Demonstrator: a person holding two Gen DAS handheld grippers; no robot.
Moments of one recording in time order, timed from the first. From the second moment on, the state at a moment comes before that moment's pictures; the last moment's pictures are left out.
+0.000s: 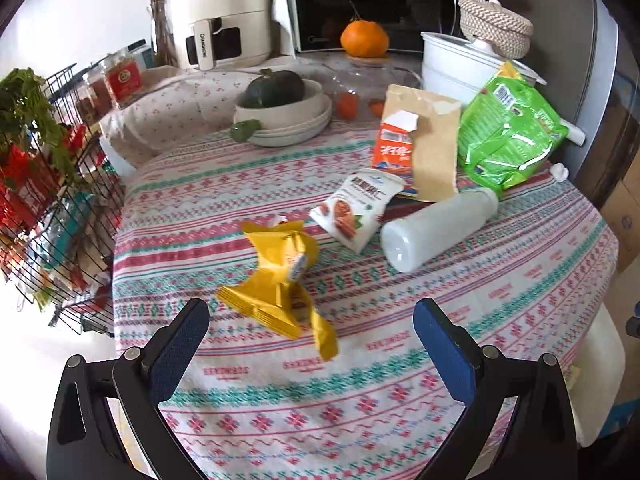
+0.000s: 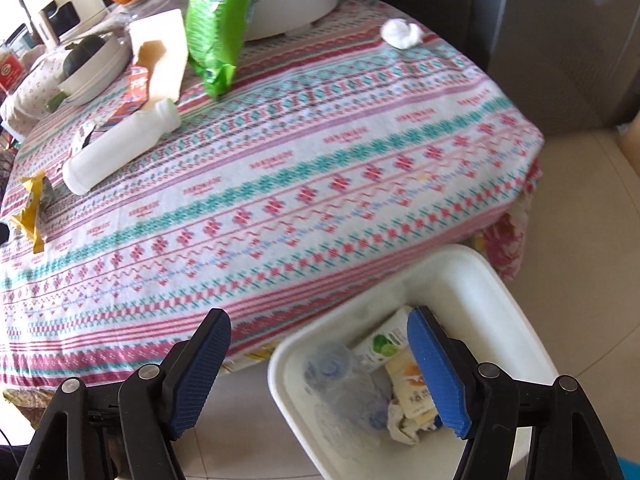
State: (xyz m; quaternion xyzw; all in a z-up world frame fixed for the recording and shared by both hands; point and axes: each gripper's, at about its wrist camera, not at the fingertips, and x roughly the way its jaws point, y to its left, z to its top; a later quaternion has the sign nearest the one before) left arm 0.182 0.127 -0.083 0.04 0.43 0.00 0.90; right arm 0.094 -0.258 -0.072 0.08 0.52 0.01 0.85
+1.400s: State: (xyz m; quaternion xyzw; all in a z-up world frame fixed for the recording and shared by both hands) left arm 0.188 0.202 -0.085 -0.03 0.47 -0.03 0.88; right arm 0.241 -0.067 -0.090 0.14 0.51 0.06 0.84
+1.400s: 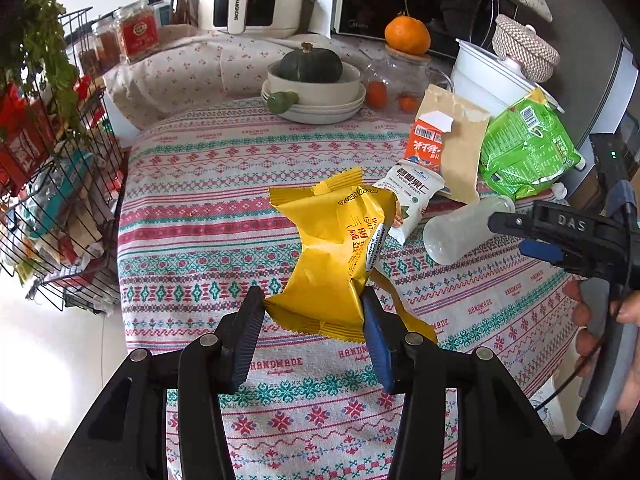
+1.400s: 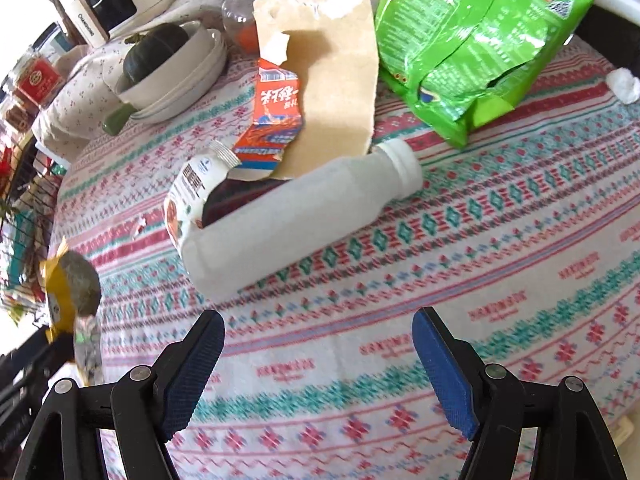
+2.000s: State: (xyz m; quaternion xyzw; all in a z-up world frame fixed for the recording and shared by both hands) left arm 0.183 0.199 -0.085 -0.05 0.47 -0.04 0.88; right arm 0.303 -0.037 -0.139 0.23 0.54 0.00 0.81
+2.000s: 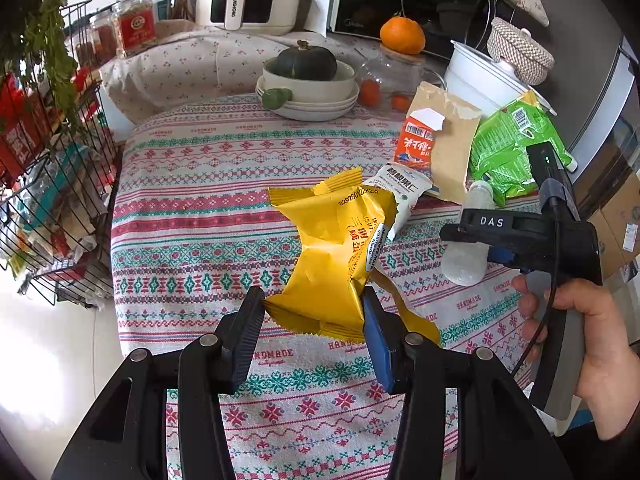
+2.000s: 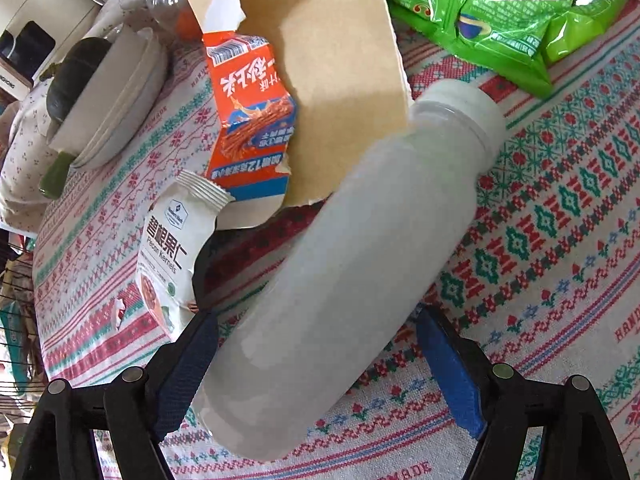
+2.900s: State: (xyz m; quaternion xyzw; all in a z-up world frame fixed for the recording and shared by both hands) left arm 0.148 0.091 -0.064 -0.02 0.46 -0.15 0.87; right arm 0.199 -0.140 -0.117 0.09 0.57 0.06 0.82
